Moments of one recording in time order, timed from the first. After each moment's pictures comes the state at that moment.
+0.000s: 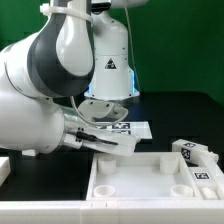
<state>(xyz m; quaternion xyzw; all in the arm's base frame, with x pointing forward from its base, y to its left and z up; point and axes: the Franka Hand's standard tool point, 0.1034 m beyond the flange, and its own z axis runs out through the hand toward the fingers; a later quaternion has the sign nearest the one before) 0.456 0.008 0.014 -0.79 0.30 0.48 0.25</state>
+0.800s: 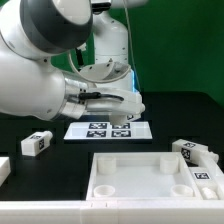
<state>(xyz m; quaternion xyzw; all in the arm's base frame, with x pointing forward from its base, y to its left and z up) 0.471 0.016 0.079 -0.80 0.26 0.46 0.28</state>
